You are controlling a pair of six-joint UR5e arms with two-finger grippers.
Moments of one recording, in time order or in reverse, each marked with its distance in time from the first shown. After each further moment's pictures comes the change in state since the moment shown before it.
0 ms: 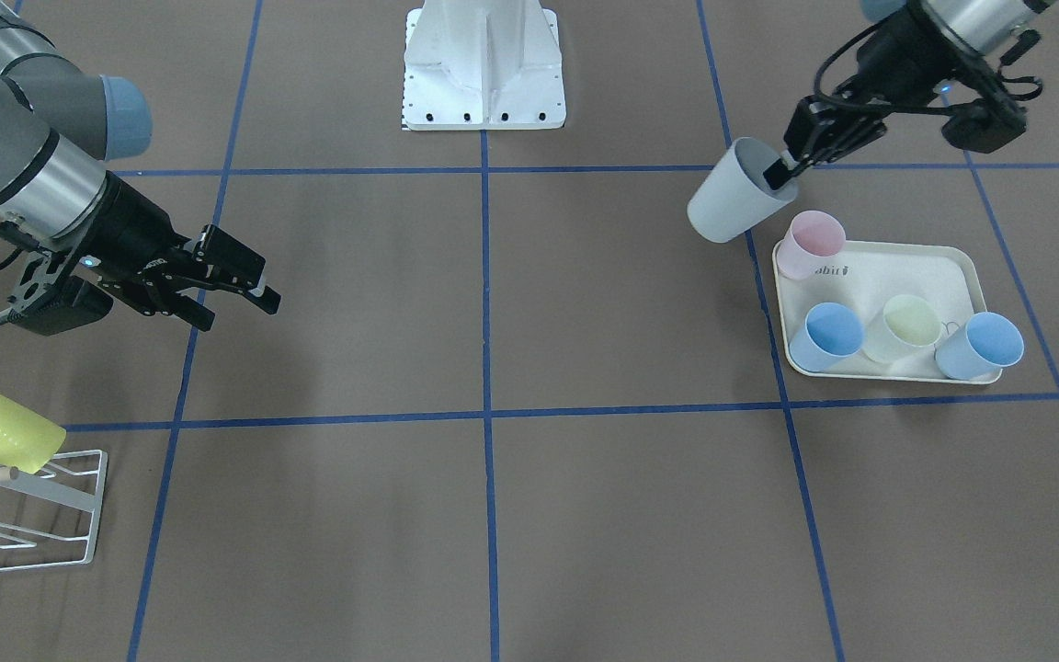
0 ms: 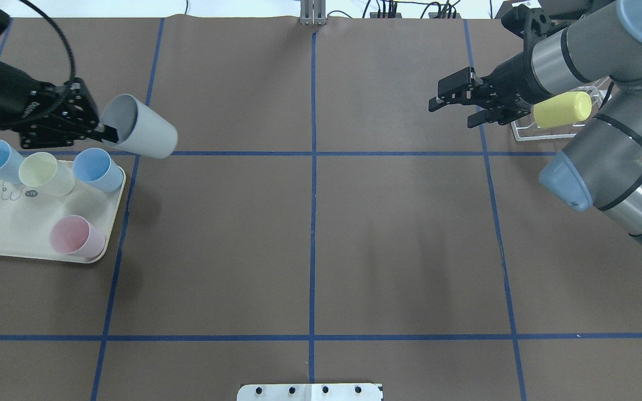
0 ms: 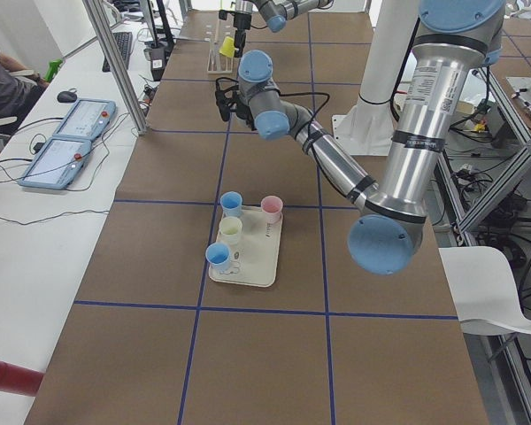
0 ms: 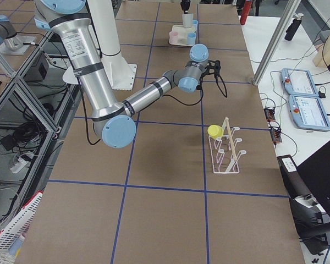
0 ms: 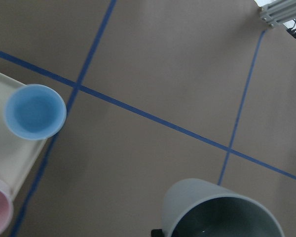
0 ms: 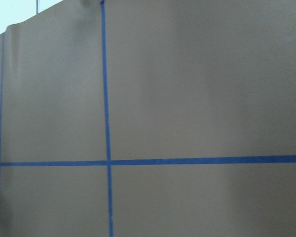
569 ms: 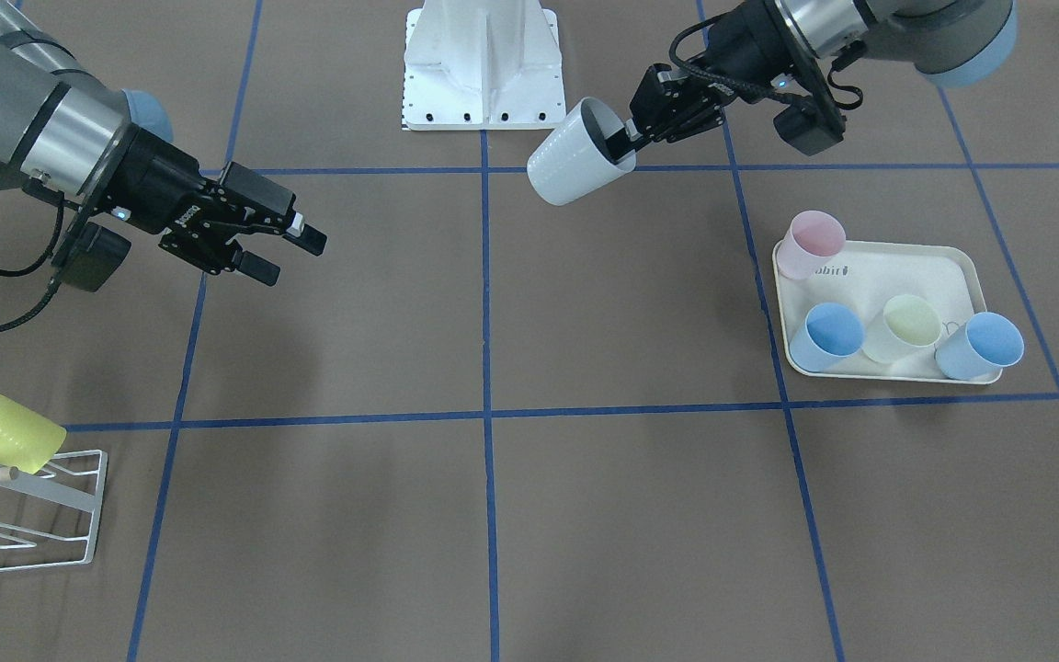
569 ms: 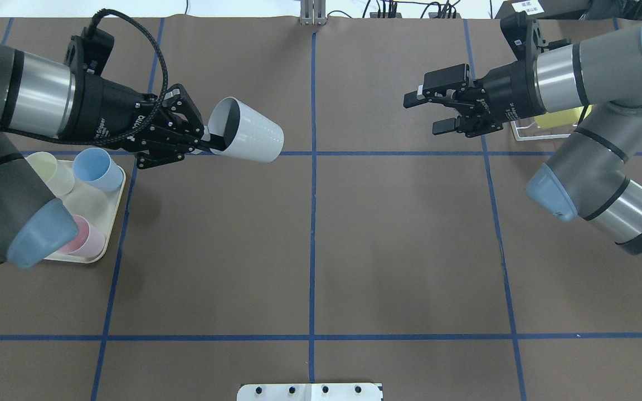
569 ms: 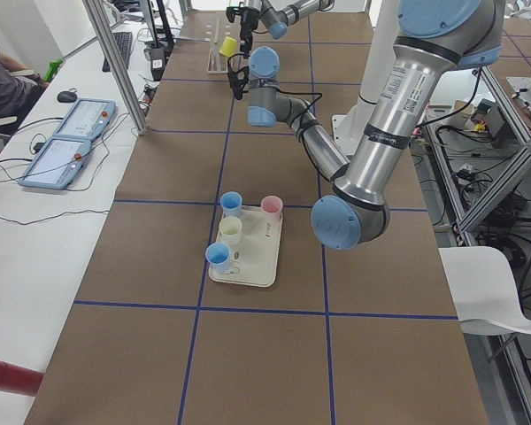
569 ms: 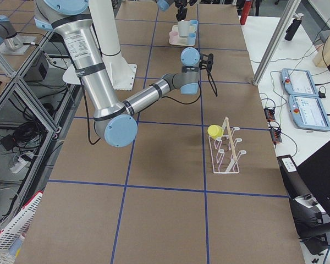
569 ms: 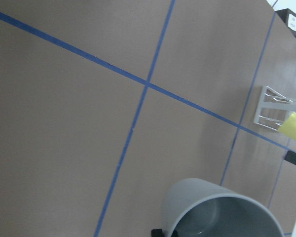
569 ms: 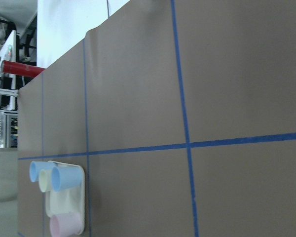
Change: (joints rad) left arm 0.154 -0.120 0.147 -0.531 0.140 -0.463; right arm -0.042 0.005 -0.031 0.470 -0.005 0.365
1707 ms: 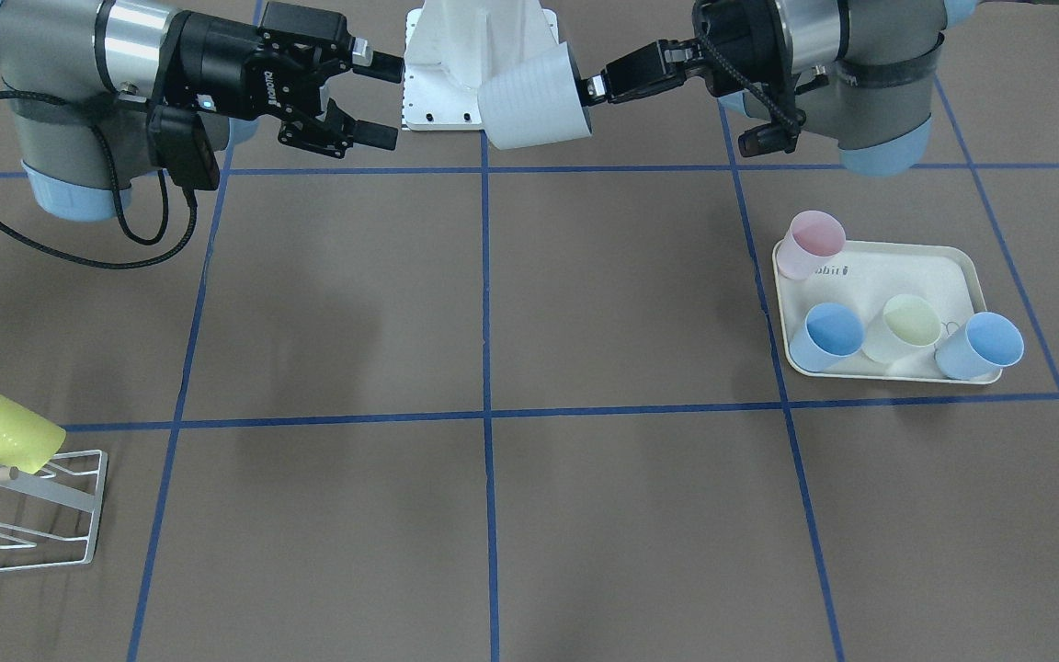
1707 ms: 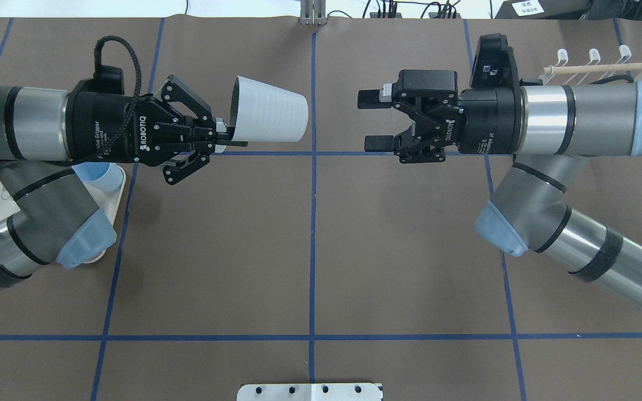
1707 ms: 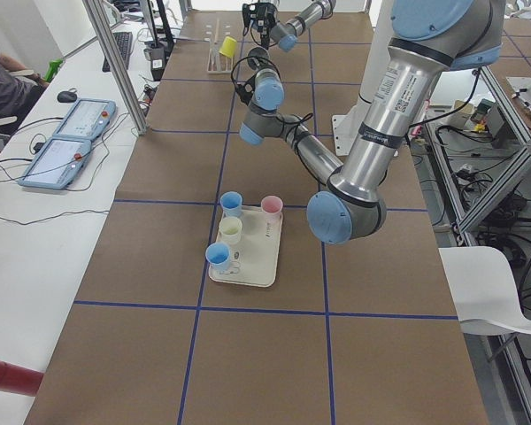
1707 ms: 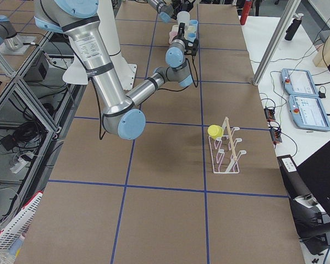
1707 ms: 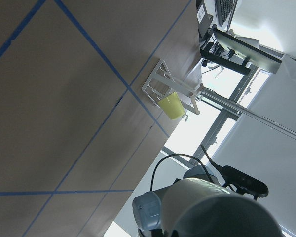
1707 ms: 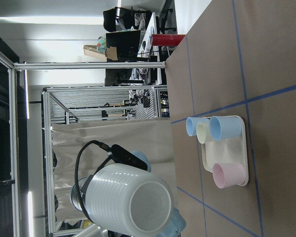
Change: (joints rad) left arm 0.052 -0.032 0.160 -0.623 0.141 -0.629; right arm -0.165 0.082 -0.005 0.517 -0.248 0.381
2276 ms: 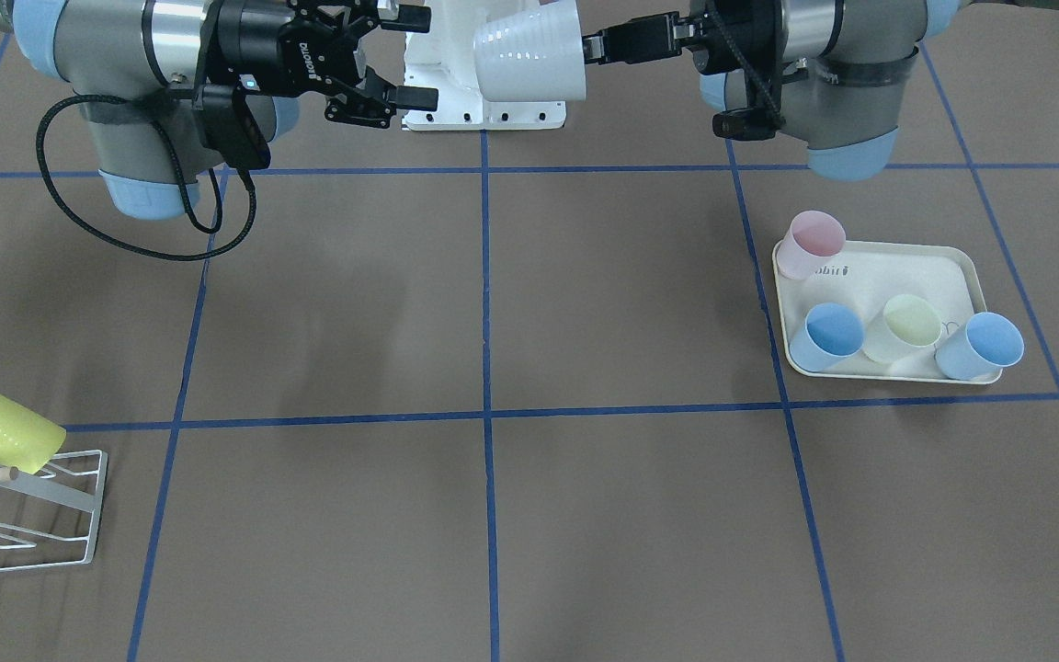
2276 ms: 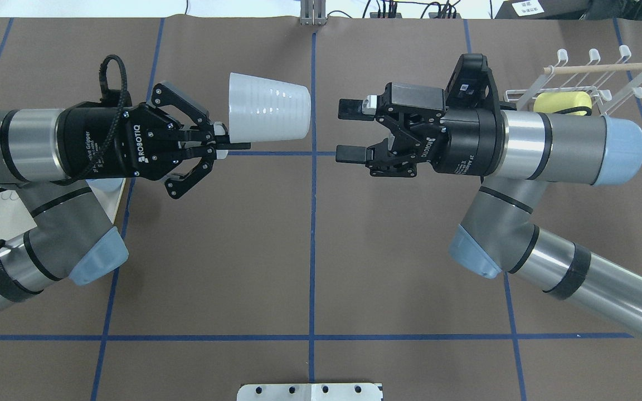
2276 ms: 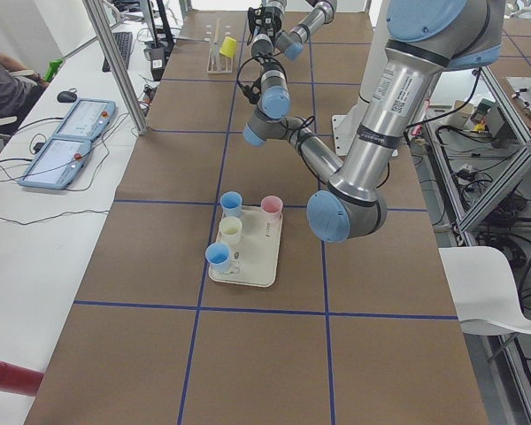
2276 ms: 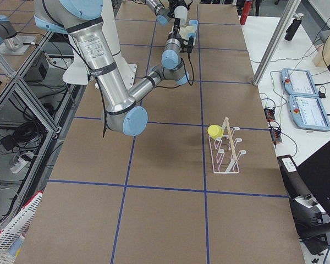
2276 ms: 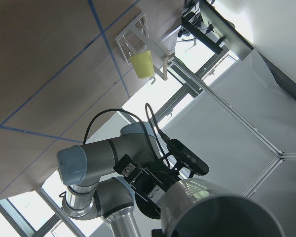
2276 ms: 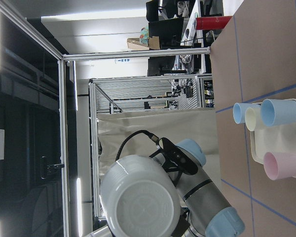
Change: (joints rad) left arm 0.062 -0.001 0.010 -0.158 0.107 -0.170; right arm -0.076 0.036 -0.036 0.142 -0.119 0.007
